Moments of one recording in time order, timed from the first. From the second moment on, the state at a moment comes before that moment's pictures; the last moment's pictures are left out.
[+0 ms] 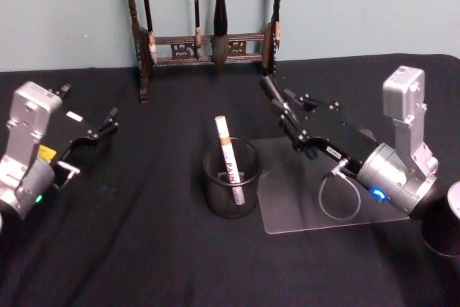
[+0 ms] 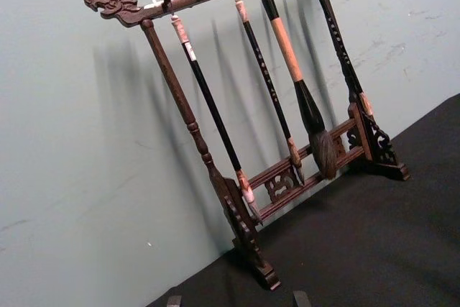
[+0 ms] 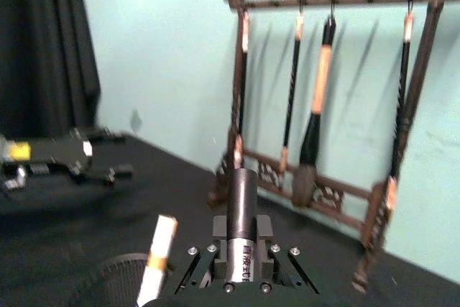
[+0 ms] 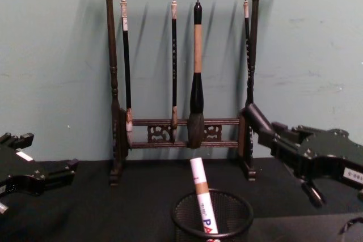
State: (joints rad) left arm -0.20 0.60 0.45 -1.41 -0.25 -0.12 0.03; right arm 0.16 0.33 -0.27 -1.46 0.33 -0.14 0.54
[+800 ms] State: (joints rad) left arm -0.20 0.60 0.45 -1.41 -0.25 -0.12 0.03; right arm 0.26 0.23 -0.39 -1.30 0.43 -0.29 0.64
